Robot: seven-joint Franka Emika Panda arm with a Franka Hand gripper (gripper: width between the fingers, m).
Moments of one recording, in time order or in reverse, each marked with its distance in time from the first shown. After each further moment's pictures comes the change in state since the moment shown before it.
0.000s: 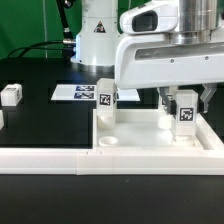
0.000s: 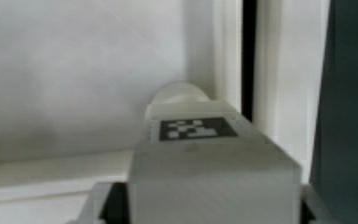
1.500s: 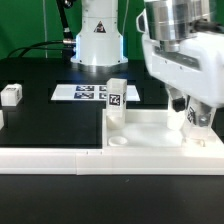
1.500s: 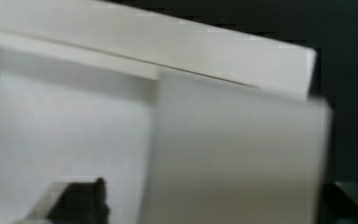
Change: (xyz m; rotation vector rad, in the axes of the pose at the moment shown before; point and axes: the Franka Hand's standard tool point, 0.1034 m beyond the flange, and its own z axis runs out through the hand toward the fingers) arm 0.001 -0.004 0.006 0.074 -0.064 1.140
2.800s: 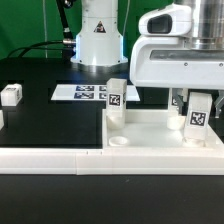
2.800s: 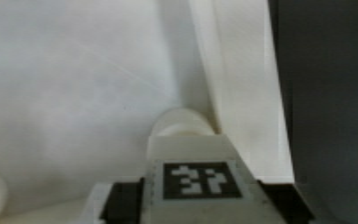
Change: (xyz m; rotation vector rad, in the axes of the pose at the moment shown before) arm -0.018 0.002 0.004 -0.124 0.075 -1.009
